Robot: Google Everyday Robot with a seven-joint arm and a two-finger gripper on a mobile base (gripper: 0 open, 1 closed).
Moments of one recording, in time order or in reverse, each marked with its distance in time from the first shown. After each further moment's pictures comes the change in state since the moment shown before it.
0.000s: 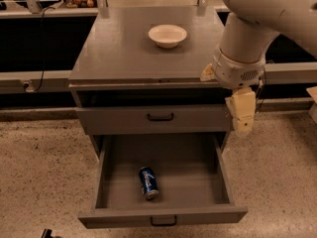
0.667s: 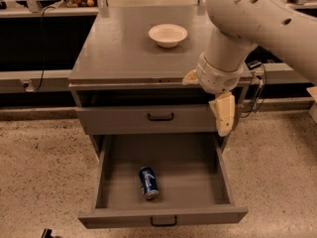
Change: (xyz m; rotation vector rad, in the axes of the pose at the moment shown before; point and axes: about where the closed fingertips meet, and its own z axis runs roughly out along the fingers) arm -0.013 -0.030 0.041 0.023 -0.076 -0.115
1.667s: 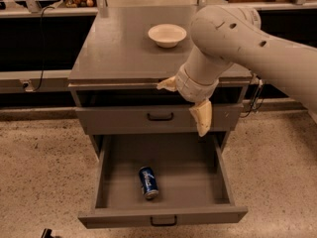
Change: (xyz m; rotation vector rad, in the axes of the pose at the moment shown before) arm -0.043 -0.045 0.045 0.148 -0.082 -0.298
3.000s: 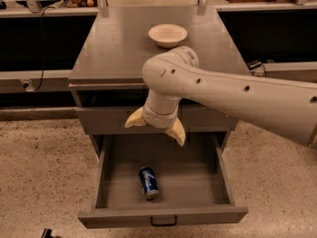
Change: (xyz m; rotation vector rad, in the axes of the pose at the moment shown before) arm -0.051 -0.009 0.114 -0.104 -0.008 -0.594
